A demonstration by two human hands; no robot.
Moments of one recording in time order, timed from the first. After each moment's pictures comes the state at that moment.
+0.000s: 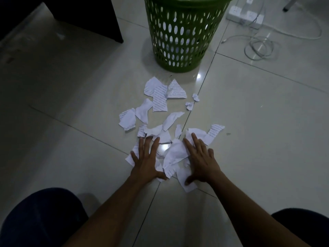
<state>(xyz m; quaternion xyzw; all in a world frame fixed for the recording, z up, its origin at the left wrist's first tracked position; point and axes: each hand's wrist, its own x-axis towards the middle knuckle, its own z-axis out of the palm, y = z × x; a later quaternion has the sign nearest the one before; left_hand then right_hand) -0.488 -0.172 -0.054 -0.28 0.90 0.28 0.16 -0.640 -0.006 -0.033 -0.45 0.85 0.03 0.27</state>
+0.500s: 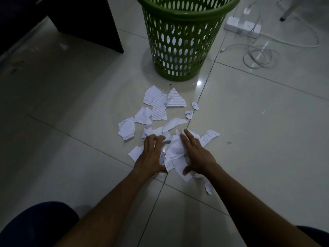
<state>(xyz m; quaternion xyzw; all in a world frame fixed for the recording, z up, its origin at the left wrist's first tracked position) -0.534 -0.195 -0.044 -0.22 0.93 0.29 0.04 -0.677 -0.048 -0.034 -0.47 0.83 -0.06 0.29</state>
